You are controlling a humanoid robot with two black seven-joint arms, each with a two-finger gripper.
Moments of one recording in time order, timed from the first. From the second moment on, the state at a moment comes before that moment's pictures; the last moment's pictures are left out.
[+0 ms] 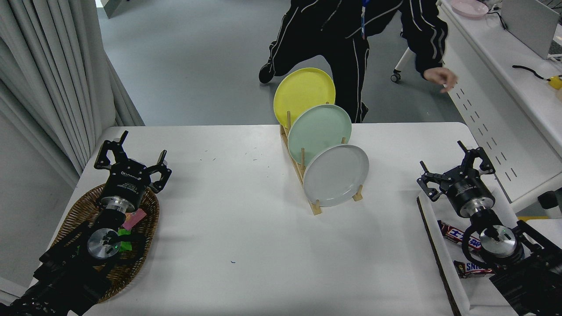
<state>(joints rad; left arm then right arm) -0.50 0.25 -1.08 -0.52 0.10 -0.58 -0.44 0.54 -0.29 0.97 0.56 0.12 0.35 0.21</state>
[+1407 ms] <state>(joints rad) -0.50 0.25 -1.08 -0.53 0.10 -0.58 -0.44 0.68 -0.33 0.62 0.63 0.15 0.20 0.20</state>
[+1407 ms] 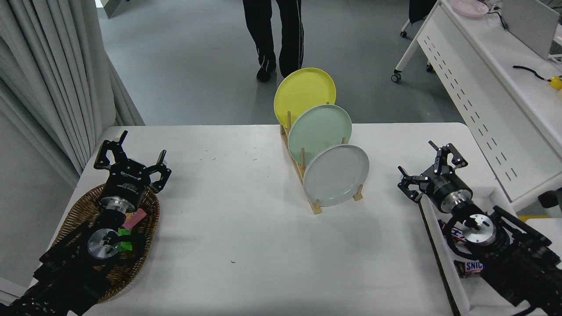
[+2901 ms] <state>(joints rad) -0.50 0.25 -1.08 -0.52 0.10 -0.58 -0.44 1.27 -0.50 -0.17 1.17 0.45 -0.22 0.00</state>
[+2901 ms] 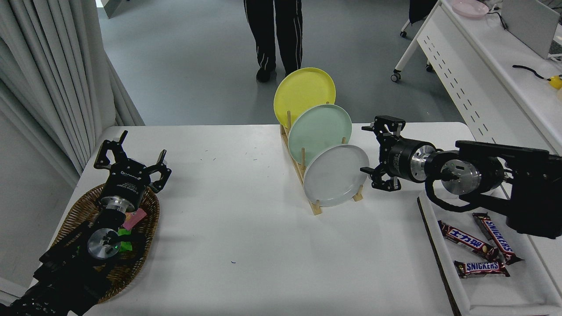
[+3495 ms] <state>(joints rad) -0.50 0.25 -1.08 -0.52 0.10 -0.58 -0.44 1.24 -0.39 -0.06 1.02 0.46 -0.29 -0.05</state>
